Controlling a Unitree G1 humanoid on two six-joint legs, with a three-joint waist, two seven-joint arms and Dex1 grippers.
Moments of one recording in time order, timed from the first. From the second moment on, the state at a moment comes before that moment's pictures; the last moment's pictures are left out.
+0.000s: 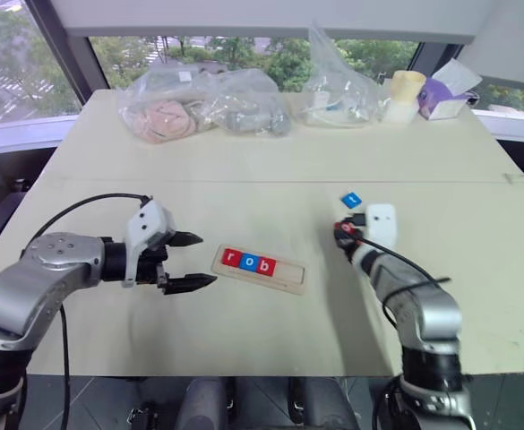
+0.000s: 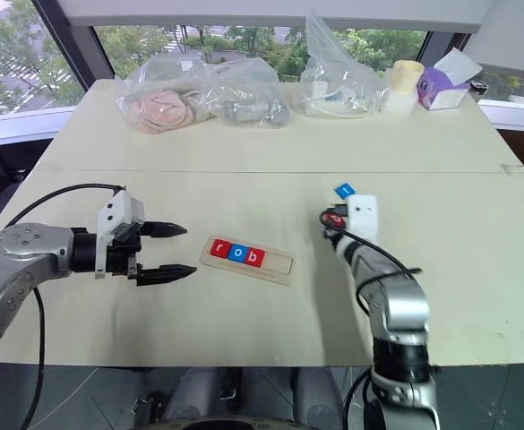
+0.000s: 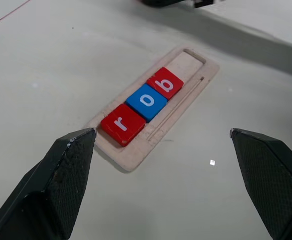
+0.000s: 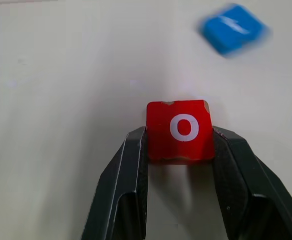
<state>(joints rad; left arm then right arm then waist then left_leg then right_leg) -0.25 0.90 0.04 -0.42 -0.60 0.76 -1.00 -0.17 -0.17 -0.19 -0.49 0.20 1.05 0.07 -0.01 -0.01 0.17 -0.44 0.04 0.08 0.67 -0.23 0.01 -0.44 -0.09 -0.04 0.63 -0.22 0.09</state>
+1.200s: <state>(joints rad) -0.32 0.97 -0.06 -0.34 -0.53 0.67 -1.20 -0.08 -0.82 -0.09 -0.07 0.28 0.33 1.17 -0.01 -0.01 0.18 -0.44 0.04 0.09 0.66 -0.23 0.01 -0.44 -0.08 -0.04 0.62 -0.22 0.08</state>
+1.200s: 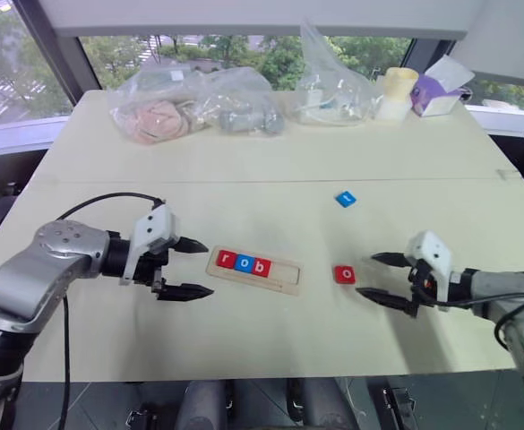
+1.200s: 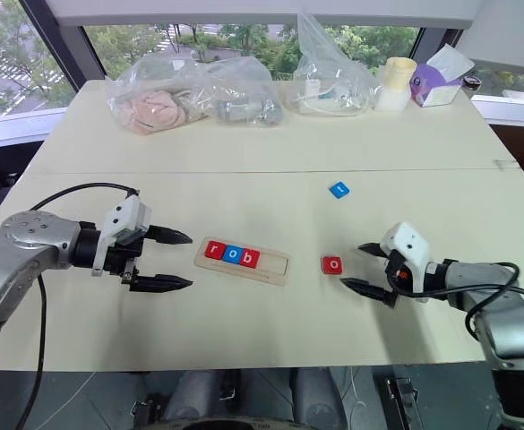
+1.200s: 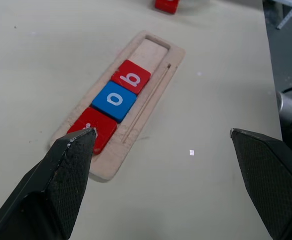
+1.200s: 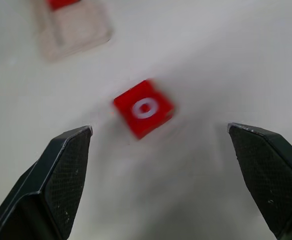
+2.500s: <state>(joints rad) -0.23 0.98 0.02 -0.42 -0.59 0.73 -1.11 -0.36 -0.69 0.28 -0.35 0.24 0.67 0.94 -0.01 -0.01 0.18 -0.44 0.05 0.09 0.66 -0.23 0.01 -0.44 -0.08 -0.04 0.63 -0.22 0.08</state>
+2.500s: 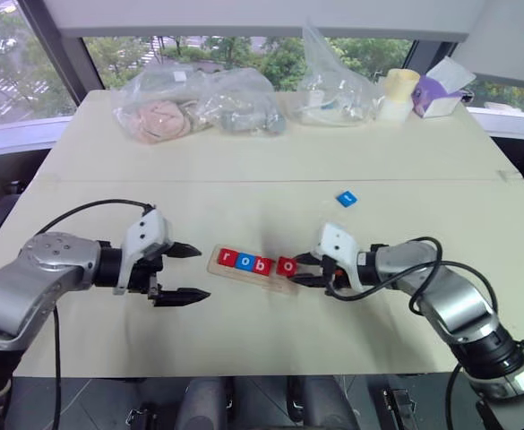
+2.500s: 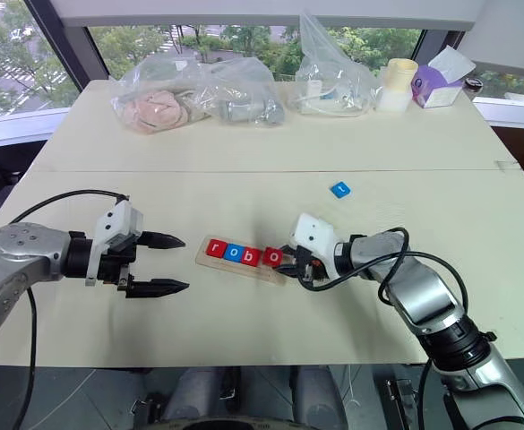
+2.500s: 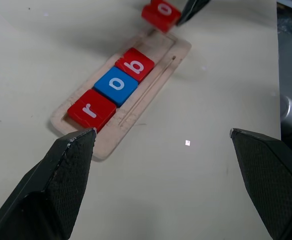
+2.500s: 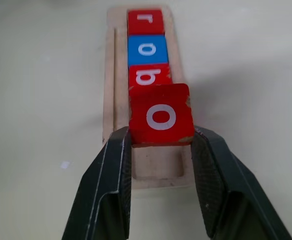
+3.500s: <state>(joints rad) -0.21 0.95 0.01 -0.43 -0.59 0.74 -1.06 -0.38 -0.64 0.35 -0.34 0.17 0.70 0.87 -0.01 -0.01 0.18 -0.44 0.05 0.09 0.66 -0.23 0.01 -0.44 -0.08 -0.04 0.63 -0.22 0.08</state>
